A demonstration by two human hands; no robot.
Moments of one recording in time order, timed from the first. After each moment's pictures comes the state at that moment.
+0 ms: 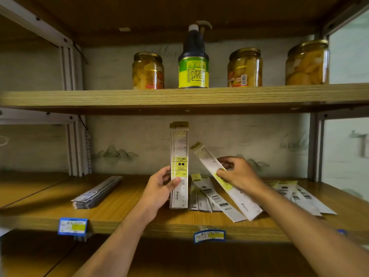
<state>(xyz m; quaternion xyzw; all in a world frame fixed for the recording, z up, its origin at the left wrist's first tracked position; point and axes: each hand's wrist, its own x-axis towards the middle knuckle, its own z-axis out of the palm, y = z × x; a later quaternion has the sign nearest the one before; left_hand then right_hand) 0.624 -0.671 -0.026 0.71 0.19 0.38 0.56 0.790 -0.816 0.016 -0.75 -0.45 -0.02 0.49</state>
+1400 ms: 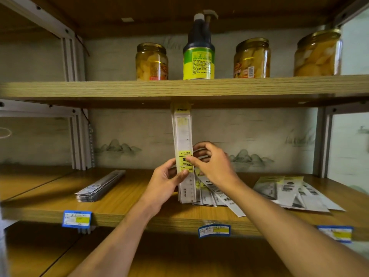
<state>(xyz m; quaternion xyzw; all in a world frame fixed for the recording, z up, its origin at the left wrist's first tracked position) 0.621 -0.679 -0.023 0.72 0.10 0.39 0.57 0.750 -0.766 0.013 -0.65 -0.52 -0.04 0.56</state>
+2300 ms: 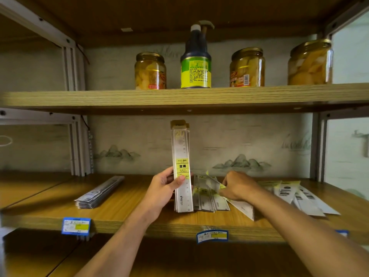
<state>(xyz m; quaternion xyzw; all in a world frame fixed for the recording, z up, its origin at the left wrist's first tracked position) 0.624 -0.673 -0.026 0.71 0.15 0.37 0.57 0.790 -0.800 0.003 -0.89 -0.42 -0.05 0.15</state>
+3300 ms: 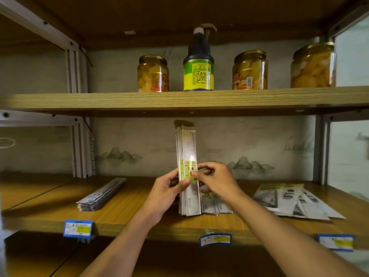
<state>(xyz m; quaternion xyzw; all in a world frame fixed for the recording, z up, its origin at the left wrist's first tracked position) 0.615 -0.685 -0.021 0.74 0.08 0.37 0.56 0.747 -0.777 0.004 -0.66 -0.48 0.07 0.58</state>
